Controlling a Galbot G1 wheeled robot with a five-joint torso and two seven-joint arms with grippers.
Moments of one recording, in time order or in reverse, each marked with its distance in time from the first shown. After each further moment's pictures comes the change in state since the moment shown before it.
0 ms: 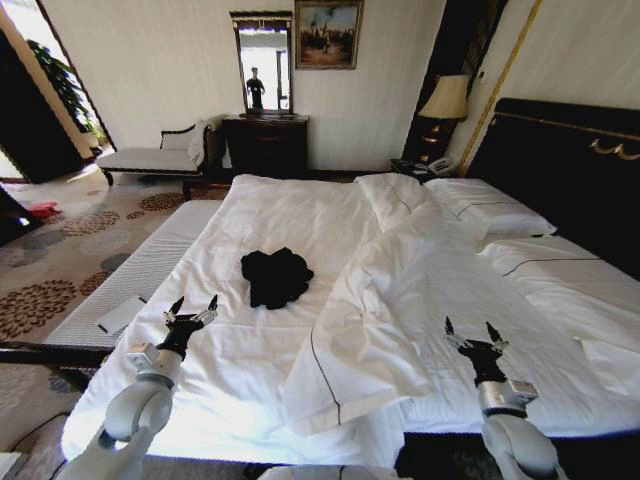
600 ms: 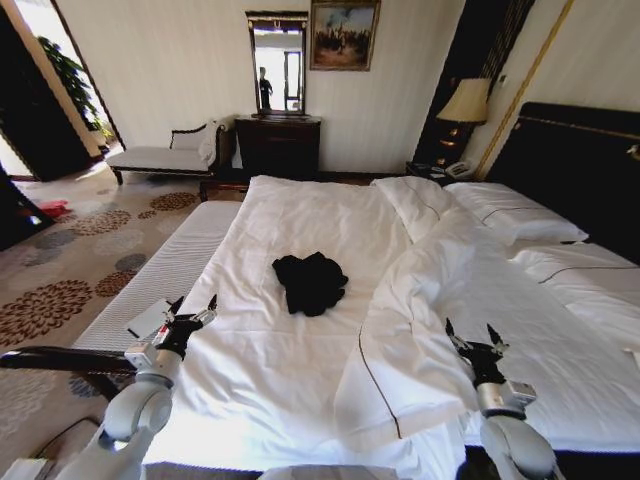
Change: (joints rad) left arm 0.004 -0.007 -0.003 -0.002 0.002 0.000 -0.002; right arm -0.020 0.009 0.003 0.055 0.036 -0.024 0.027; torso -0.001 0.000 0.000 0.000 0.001
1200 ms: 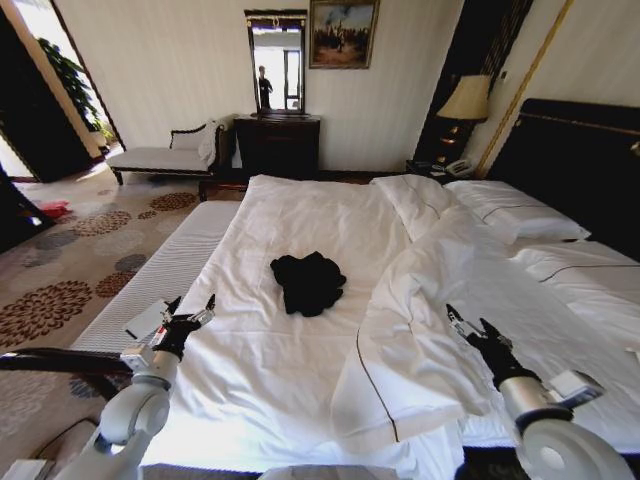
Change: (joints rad) left arm 0.040 -0.010 -0.040 -0.036 0.009 -0.008 0.009; right arm -0.177 -0.084 0.158 0.403 0.630 -0.470 0.078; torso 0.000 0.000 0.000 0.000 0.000
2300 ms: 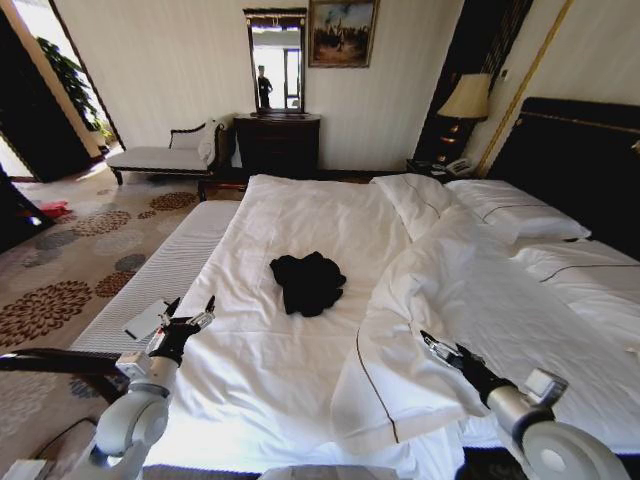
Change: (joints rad) left arm 0.030 -0.027 -0.006 -0.028 0.013 -0.014 0.011; right arm -0.015 -0.055 -0.049 -0.051 0.017 -0.114 -0.037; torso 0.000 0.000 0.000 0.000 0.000
